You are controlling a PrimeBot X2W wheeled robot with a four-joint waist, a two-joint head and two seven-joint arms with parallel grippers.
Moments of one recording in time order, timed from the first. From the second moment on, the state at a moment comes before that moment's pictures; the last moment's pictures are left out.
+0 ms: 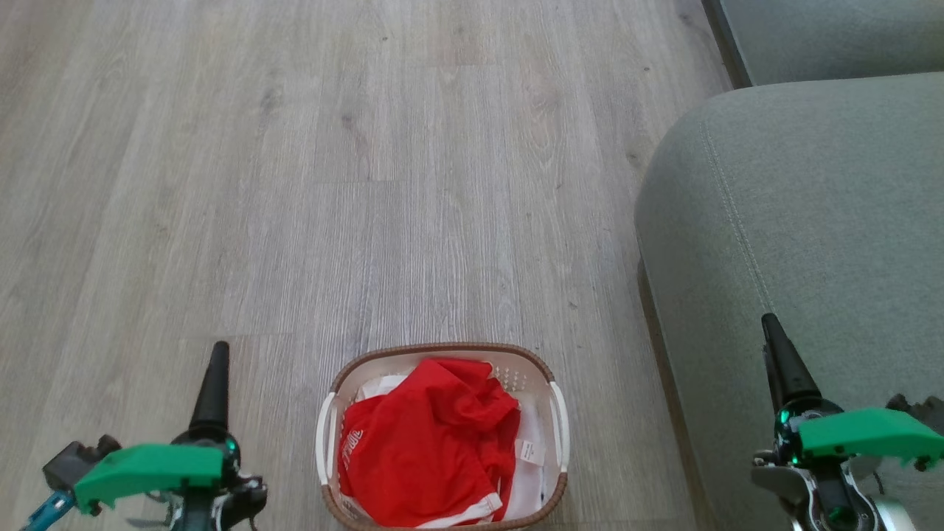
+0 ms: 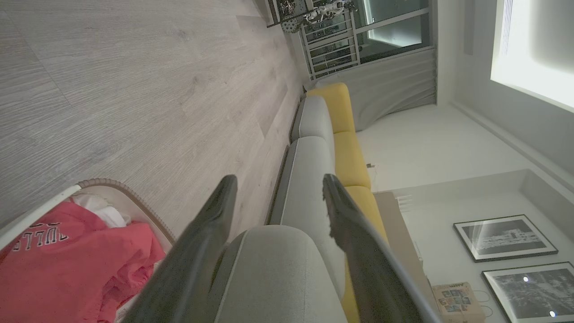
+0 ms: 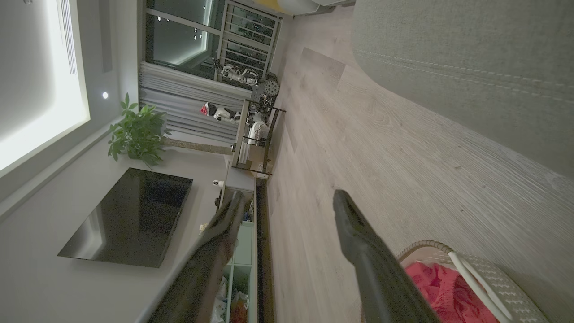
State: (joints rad) left arm 0.00 0.03 0.02 0.26 -1.33 -0.10 0.01; right arm -0.01 -0.07 -0.04 0.24 1.39 0.13 0.01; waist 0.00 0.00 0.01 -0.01
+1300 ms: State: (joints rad) left arm -0.02 0.03 -0.09 0.23 -0.76 0.01 -0.11; right arm -0.03 -0.14 0.05 0.16 0.81 0.13 -0.10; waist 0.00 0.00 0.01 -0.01
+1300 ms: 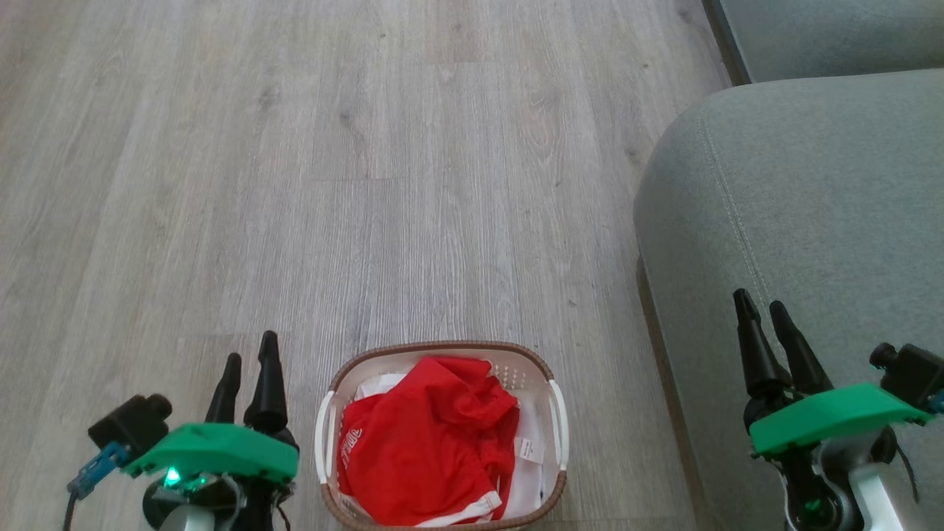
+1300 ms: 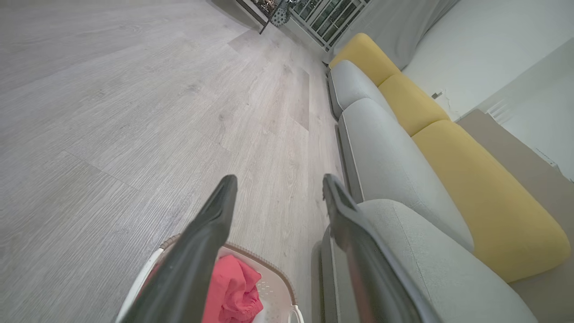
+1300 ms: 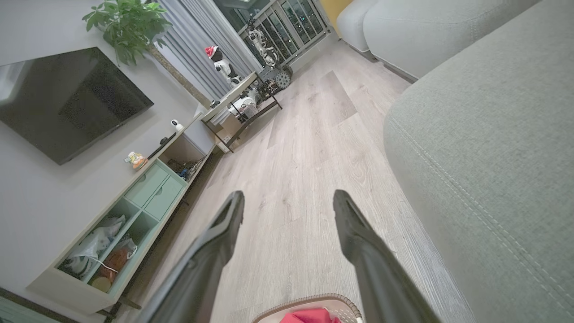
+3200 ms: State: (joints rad) left arm -0.05 0.04 -0.20 0.15 -0.19 0.11 -0.25; right arm -0.06 -0.19 0.11 0.09 0.29 0.13 -0.25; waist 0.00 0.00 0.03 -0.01
